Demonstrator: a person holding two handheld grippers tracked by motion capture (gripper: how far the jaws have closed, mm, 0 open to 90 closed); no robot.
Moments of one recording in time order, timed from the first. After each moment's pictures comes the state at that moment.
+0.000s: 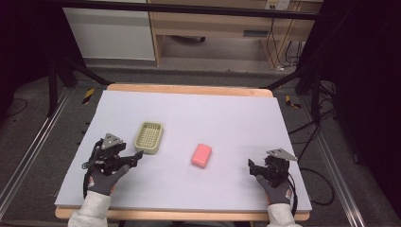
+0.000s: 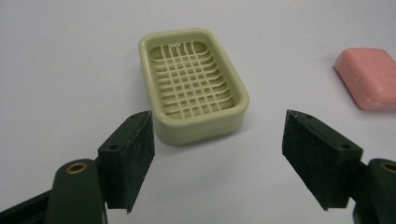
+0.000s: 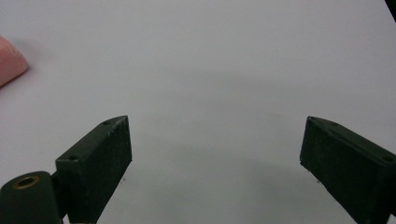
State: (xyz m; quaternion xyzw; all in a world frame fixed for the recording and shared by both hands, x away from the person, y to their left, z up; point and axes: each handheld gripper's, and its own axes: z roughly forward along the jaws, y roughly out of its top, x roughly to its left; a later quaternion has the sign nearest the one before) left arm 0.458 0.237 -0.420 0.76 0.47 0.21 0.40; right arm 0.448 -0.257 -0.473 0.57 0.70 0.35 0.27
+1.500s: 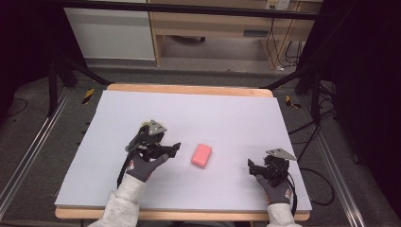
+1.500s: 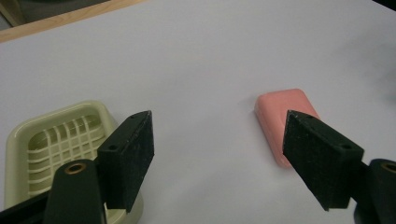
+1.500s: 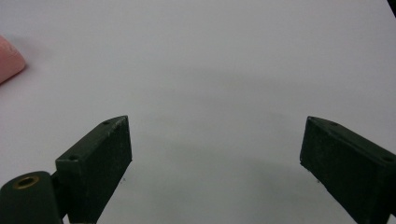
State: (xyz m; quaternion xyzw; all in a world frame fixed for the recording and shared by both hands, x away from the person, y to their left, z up) left arm 0.488 0.133 -0.396 0.80 0.41 0.19 0.39; right arm 0.449 -0.256 -0.473 0.57 0.70 0.34 0.27
